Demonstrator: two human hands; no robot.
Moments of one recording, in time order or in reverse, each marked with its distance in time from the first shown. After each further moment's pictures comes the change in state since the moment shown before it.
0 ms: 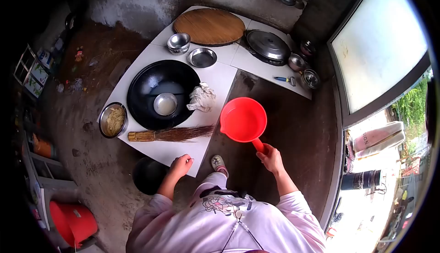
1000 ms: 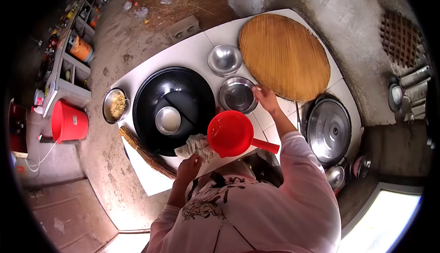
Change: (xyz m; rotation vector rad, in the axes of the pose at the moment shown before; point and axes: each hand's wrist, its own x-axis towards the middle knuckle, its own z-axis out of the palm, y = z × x) left_hand 0.281 0.153 0.004 -0.187 0.455 -0.692; right_hand 0.616 -0.206 0.117 0.157 -0.689 -0.564
